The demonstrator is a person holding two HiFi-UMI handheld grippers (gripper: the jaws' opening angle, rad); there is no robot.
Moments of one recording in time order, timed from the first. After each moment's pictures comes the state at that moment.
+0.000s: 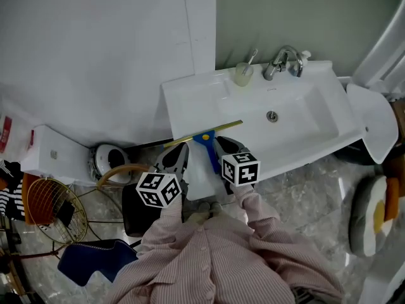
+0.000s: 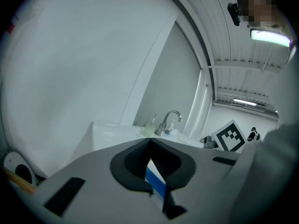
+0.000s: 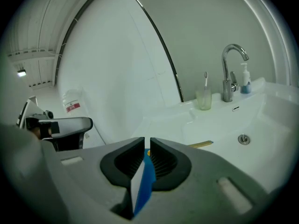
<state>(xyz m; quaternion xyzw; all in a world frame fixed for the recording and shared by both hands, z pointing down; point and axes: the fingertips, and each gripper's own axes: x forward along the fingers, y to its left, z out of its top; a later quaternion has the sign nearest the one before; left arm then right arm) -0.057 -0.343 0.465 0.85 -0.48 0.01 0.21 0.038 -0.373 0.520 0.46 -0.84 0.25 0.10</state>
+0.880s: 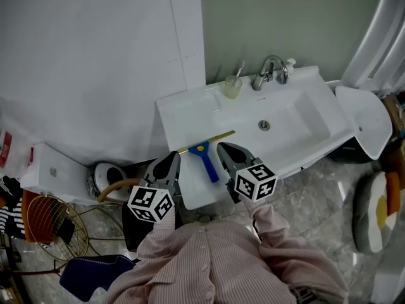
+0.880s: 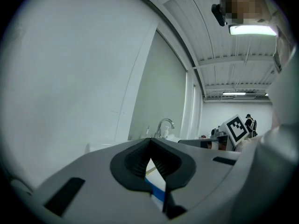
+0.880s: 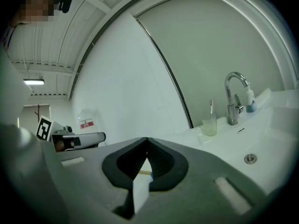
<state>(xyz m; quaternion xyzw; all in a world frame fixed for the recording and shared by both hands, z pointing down) -0.060 -0.327 0.408 0.88 -0.46 0.00 0.12 0.063 -0.344 0.431 0.43 -0.88 0.19 -0.02</state>
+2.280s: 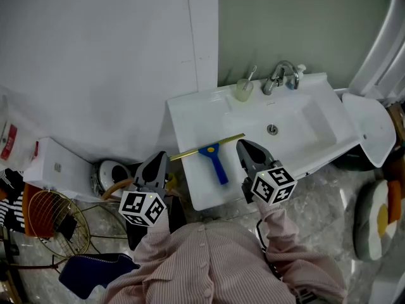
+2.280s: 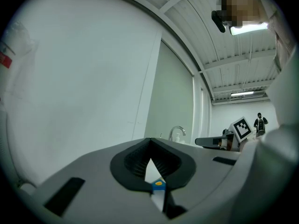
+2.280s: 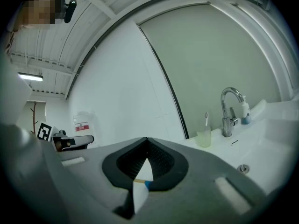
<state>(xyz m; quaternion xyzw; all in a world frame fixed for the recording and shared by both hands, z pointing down) -0.128 -0.321 0.382 0.85 -0.51 -0.03 0.09 0.082 -0.344 0.400 0.46 -0.87 0.15 -0.05</state>
